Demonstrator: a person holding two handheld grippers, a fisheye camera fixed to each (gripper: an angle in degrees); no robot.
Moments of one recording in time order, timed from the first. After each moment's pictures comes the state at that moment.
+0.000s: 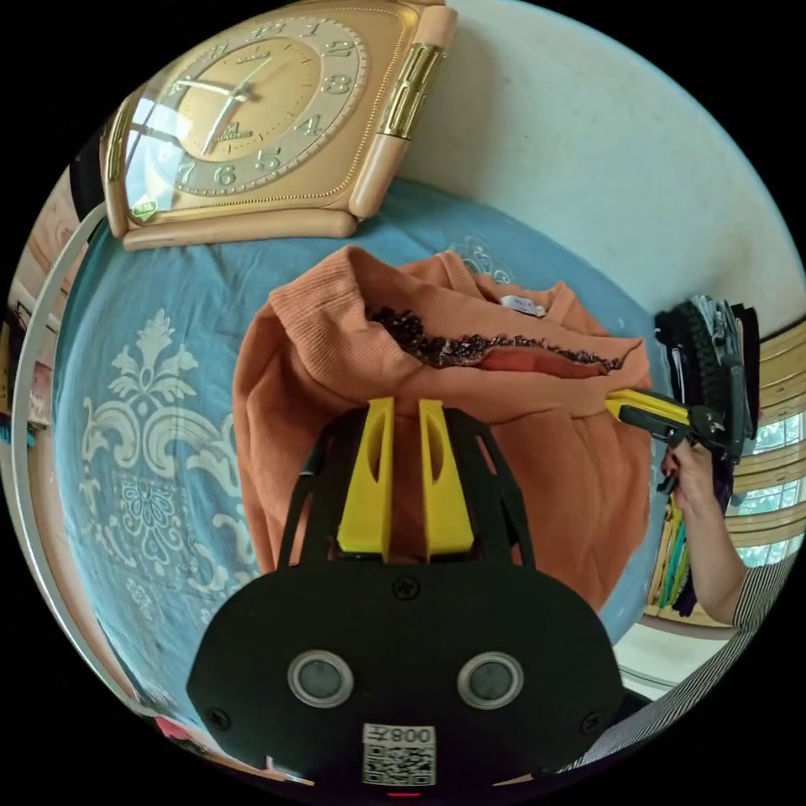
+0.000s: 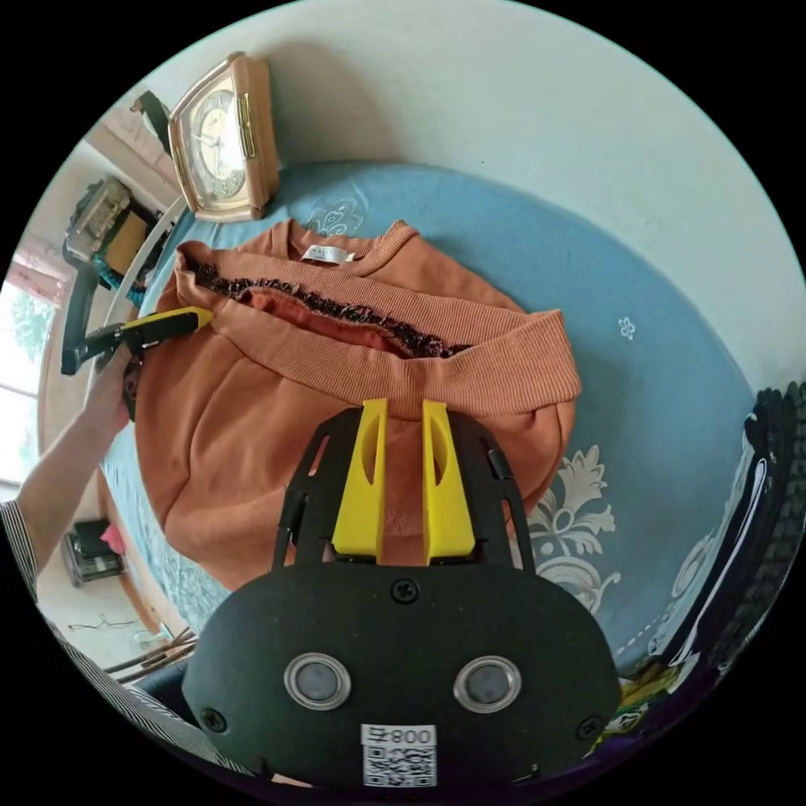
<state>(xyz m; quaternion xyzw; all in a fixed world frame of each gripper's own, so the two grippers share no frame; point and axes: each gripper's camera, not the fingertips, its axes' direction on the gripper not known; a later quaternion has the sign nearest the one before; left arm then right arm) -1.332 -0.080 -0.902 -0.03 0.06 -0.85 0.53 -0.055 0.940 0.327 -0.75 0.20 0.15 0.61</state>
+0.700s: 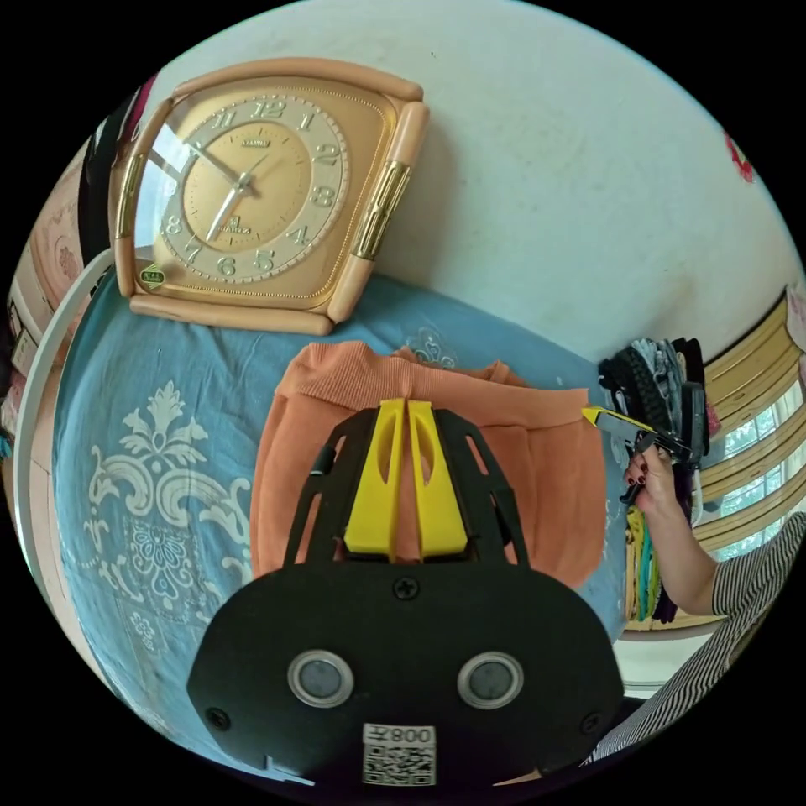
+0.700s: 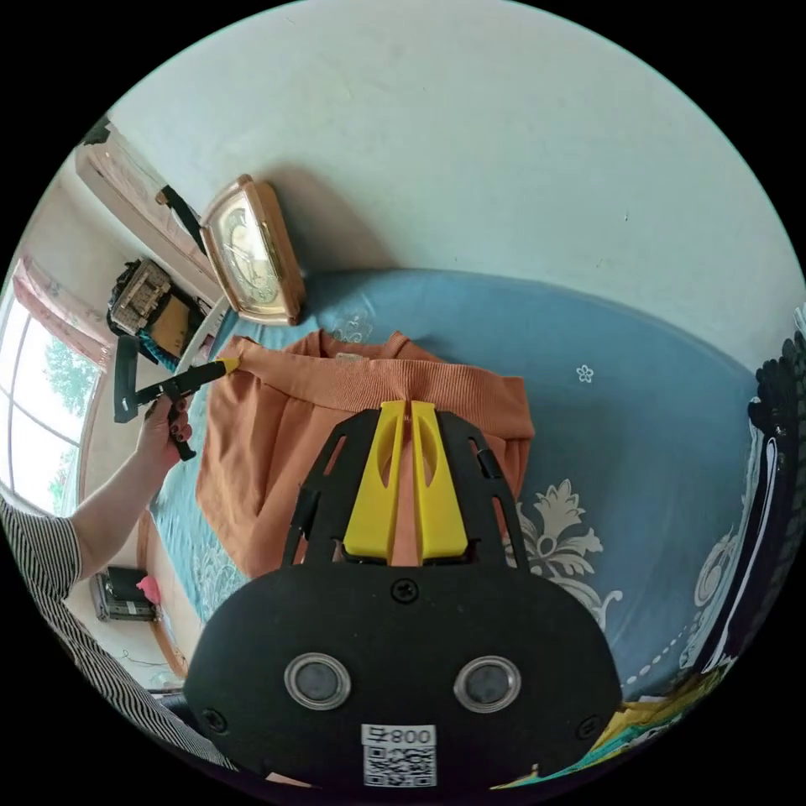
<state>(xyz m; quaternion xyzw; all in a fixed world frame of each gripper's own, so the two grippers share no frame) -1.390 -0.067 -0.857 0.08 0.00 -0.84 0.53 -0.033 0.898 0.399 -0.64 0.20 0.21 0.71</state>
